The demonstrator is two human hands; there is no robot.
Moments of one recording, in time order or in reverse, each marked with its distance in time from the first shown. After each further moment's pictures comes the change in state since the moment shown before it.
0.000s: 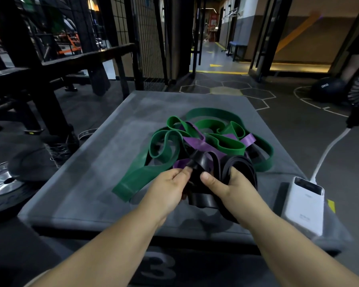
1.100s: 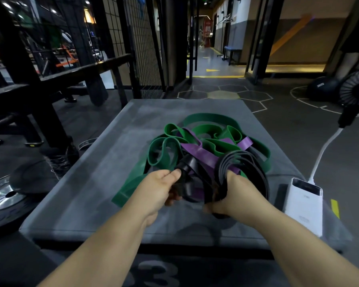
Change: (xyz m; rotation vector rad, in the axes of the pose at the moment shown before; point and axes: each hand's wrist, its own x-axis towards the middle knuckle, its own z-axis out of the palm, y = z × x) left_hand 0.006 0.012 -0.015 -0.067 -0.022 -0.089; right_hand 0.007 -0.002 -0.021 -0.591 -0.110 0.025
